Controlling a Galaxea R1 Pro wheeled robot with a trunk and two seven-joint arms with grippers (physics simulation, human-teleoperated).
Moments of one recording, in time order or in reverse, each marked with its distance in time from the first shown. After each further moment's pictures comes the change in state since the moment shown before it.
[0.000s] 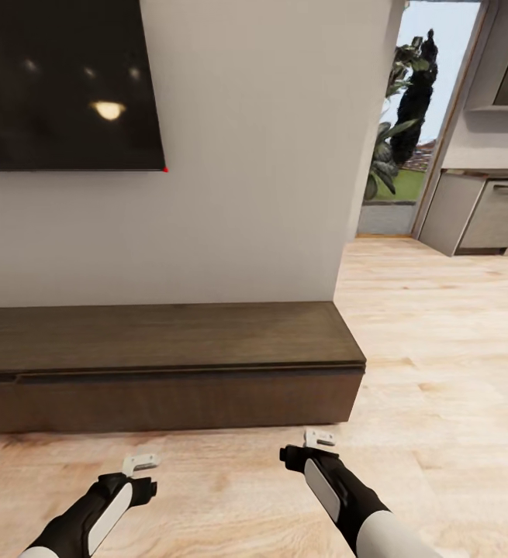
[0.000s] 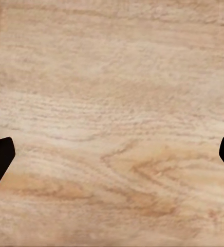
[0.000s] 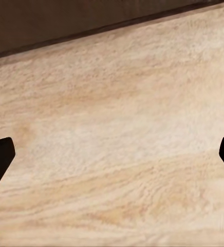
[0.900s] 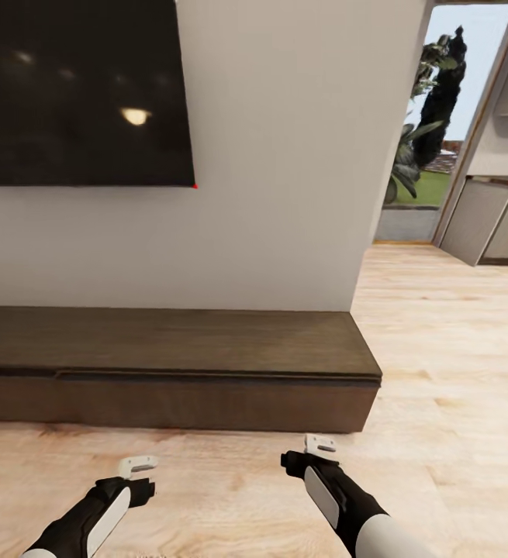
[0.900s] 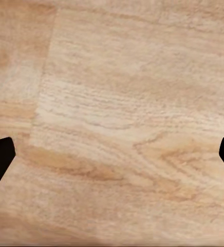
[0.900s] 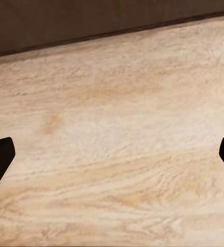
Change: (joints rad) left arm 0.000 0.000 -0.001 0.032 0.001 -0.060 0.001; right arm 0.000 0.005 0.002 0.058 0.010 -0.061 0.004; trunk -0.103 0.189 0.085
